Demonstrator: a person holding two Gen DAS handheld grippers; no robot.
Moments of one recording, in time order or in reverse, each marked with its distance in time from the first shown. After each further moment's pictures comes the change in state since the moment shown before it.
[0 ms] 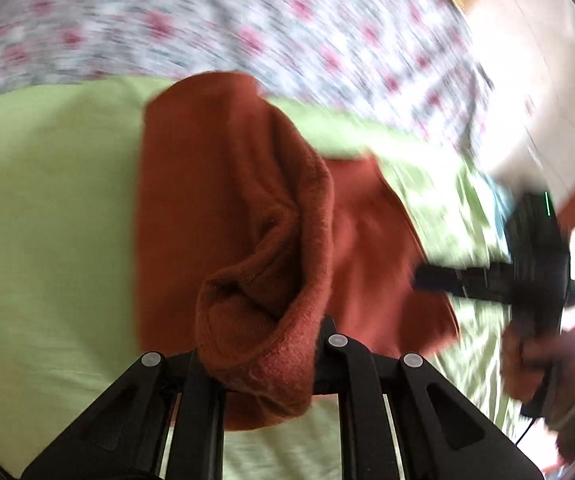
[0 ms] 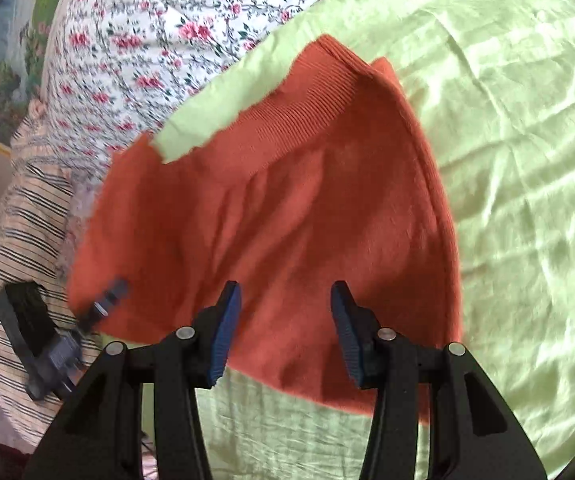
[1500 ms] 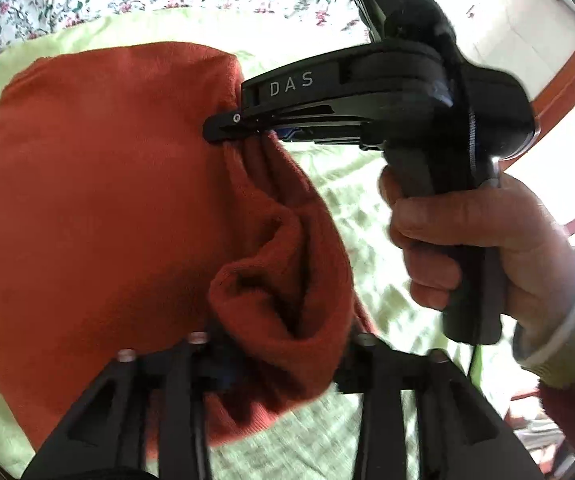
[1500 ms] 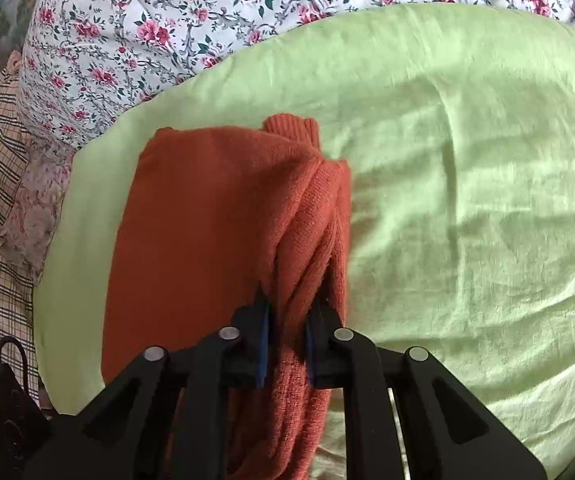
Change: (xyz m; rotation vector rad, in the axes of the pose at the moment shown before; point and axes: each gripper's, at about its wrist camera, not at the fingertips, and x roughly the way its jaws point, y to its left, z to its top) left arm 0.115 -0.114 0.017 0.134 0.236 -0.202; right arm 0.035 -0.046 0.080 -0.235 -0.003 -0.202
